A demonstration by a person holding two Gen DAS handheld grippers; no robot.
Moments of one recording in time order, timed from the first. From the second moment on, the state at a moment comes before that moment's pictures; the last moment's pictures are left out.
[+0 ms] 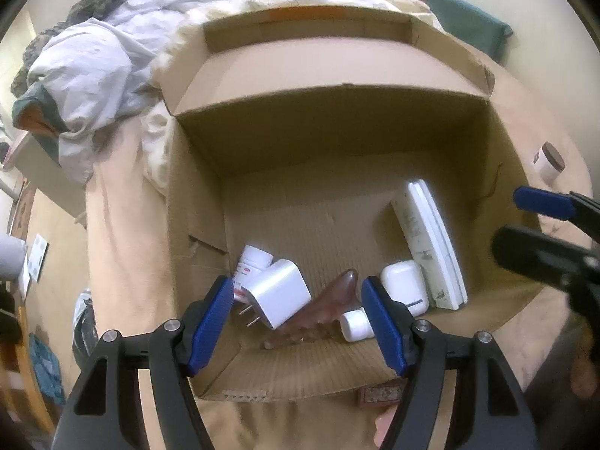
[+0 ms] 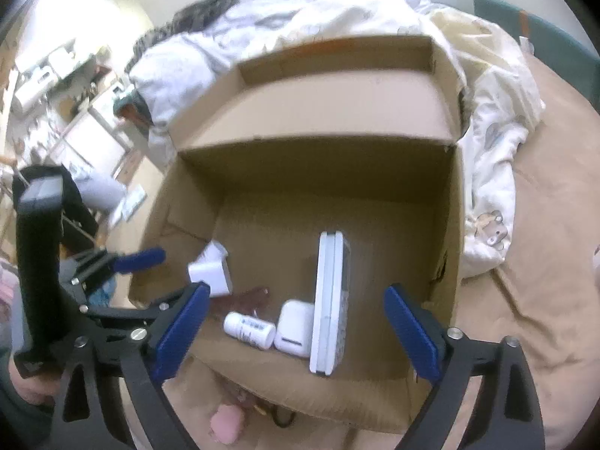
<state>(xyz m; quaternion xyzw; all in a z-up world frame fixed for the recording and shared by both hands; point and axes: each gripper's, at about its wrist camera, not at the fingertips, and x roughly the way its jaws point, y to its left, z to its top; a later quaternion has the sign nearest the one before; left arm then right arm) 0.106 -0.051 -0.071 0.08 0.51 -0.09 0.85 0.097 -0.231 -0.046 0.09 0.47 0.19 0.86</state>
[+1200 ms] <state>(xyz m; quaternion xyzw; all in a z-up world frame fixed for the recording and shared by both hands) 0.038 -0.020 -0.027 0.03 0.50 -0.07 0.86 0.042 -0.251 -0.015 0.10 0.43 0.19 0.88</state>
